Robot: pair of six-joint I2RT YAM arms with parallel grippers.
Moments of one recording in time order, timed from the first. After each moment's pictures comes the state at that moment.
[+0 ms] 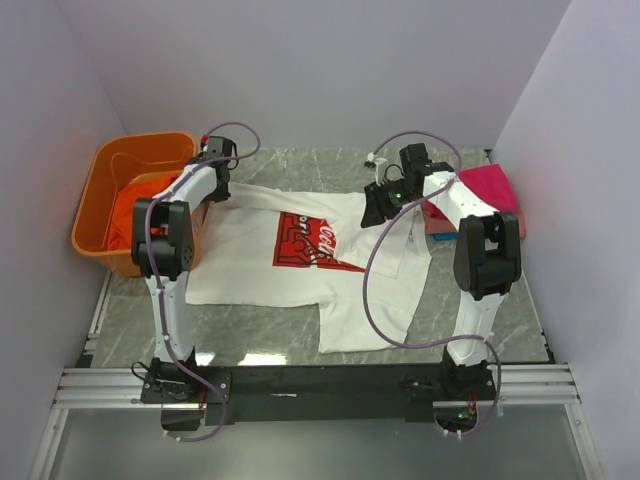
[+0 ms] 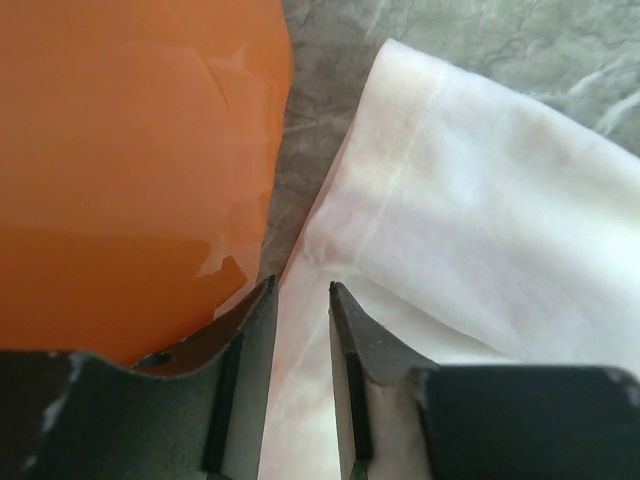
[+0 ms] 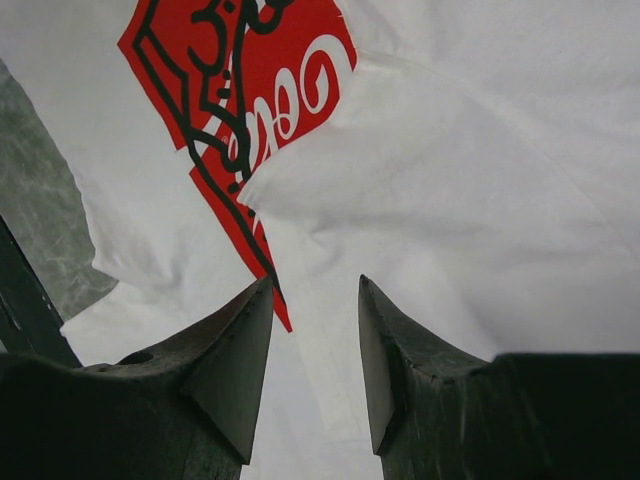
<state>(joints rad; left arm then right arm) -0.12 2.18 1.74 -0.58 -0.44 -0.22 0.18 1.95 1.55 -0.75 -0.72 -0.35</state>
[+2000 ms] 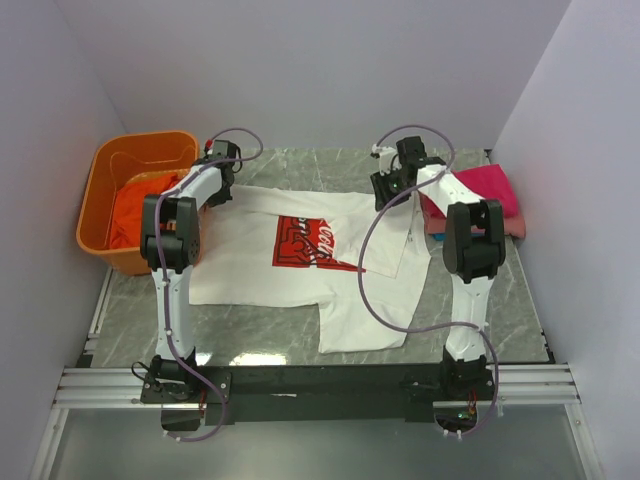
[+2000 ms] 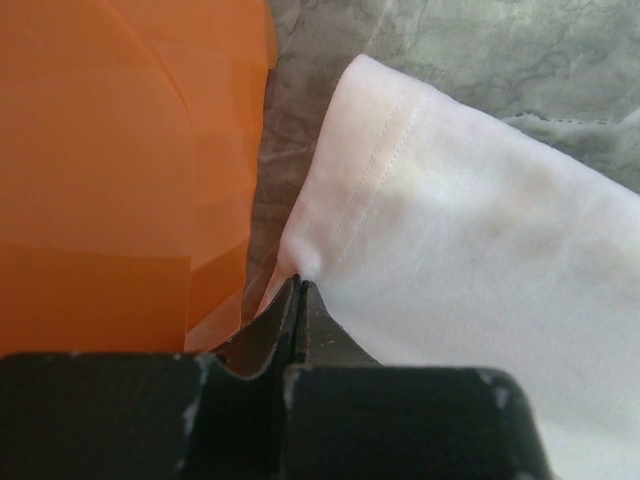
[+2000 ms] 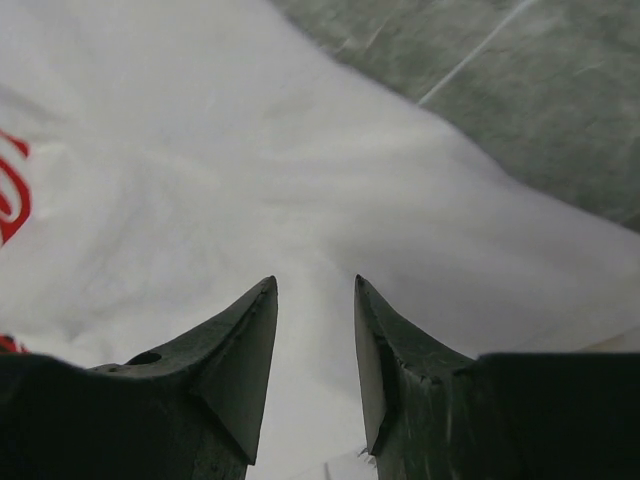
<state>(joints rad) -0.12 2.29 1.82 -0.60 -0.48 -0.22 0.16 2.12 1.69 -0.64 -0.33 -0.27</state>
